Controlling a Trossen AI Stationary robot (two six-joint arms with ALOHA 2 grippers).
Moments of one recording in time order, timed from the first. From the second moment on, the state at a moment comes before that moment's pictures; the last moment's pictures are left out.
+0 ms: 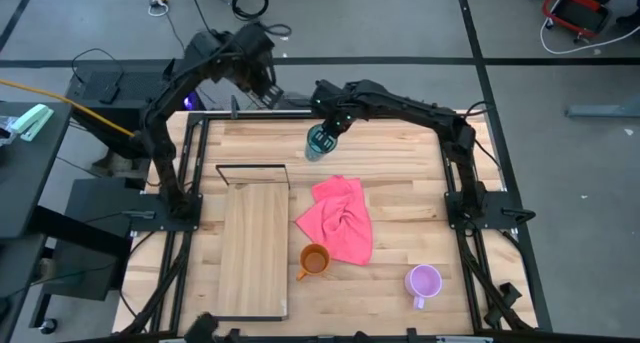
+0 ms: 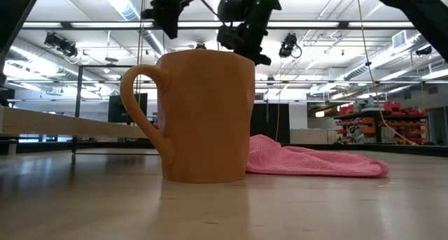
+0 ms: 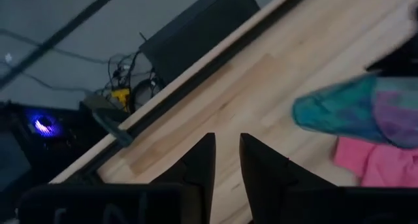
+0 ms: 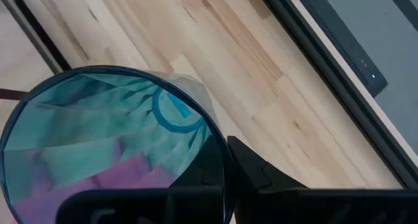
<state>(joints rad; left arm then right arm) 0.68 1.84 2.32 -1.57 -0.16 -0.17 -0.39 2.04 2.05 -1.16 0.07 0.23</state>
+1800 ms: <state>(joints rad) 0.78 1.85 1.96 -1.35 0.01 -0.07 -0.50 2.13 2.05 -1.09 -0.08 0.21</state>
